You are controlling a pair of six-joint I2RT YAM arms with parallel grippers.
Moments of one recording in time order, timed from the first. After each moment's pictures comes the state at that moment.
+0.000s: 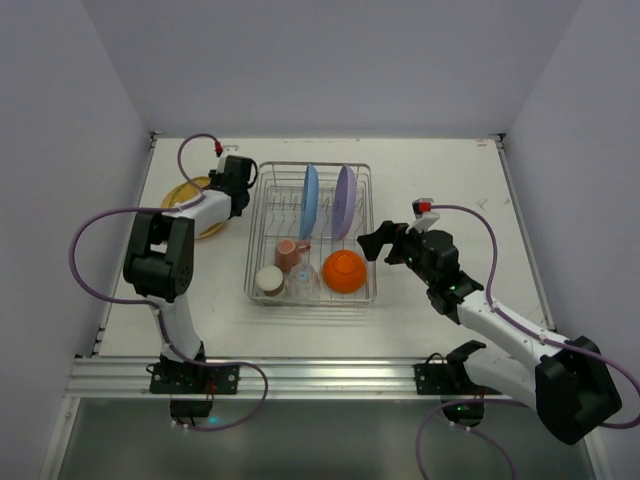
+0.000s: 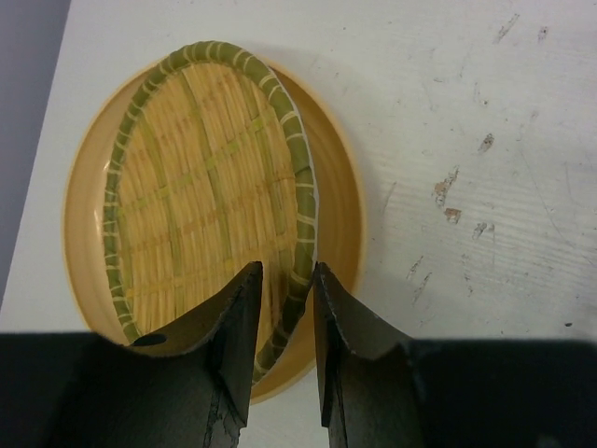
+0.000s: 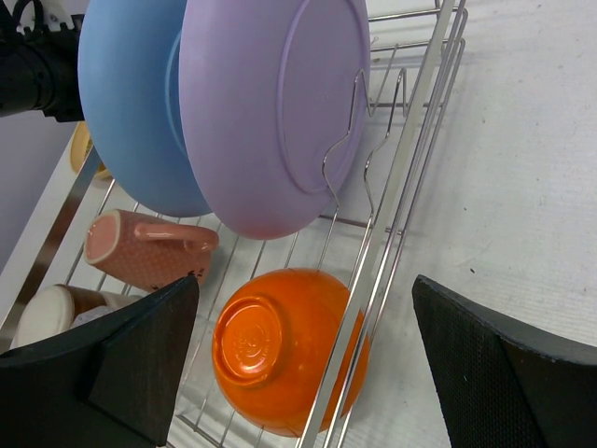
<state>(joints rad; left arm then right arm) -0.23 1.89 1.24 -0.15 -0.66 -0.16 0.50 1.04 0.44 0.34 -0.03 0.52</state>
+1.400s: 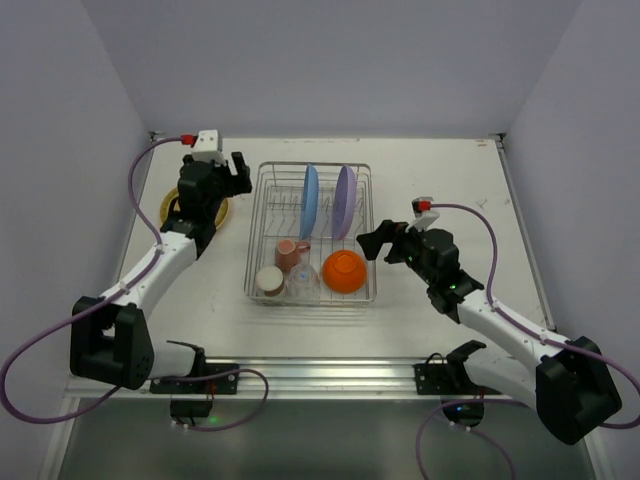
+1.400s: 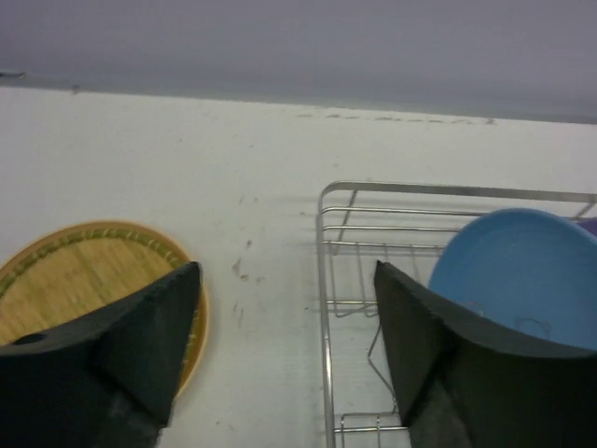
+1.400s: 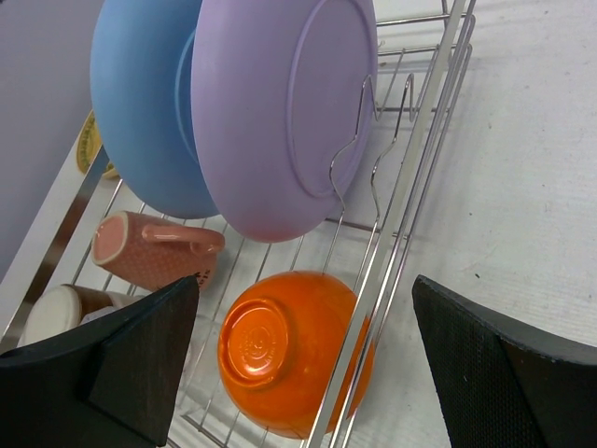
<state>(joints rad) -0.21 1.33 0.92 0.19 -0.17 -0.18 0.50 1.04 0.46 0.33 -0.04 0.52</state>
